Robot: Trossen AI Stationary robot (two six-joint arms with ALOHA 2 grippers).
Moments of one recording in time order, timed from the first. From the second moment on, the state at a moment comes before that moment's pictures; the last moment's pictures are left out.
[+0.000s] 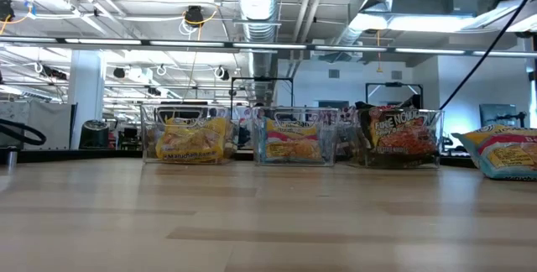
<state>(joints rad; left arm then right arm) -0.24 1.15 1.34 -1.31 0.20 -0.51 0.08 1.59 1.82 -1.57 0.11 0.56</state>
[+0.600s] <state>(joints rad) -0.48 1.29 1.22 -1.13 0.15 -0.53 0.27 1.59 1.82 -1.52 0.05 0.86</state>
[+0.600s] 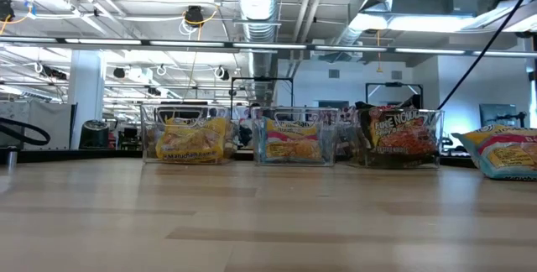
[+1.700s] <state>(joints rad) -0.52 1.30 0.73 -0.66 0.28 -0.60 0.32 1.59 1.82 -1.41 0.07 0.86</state>
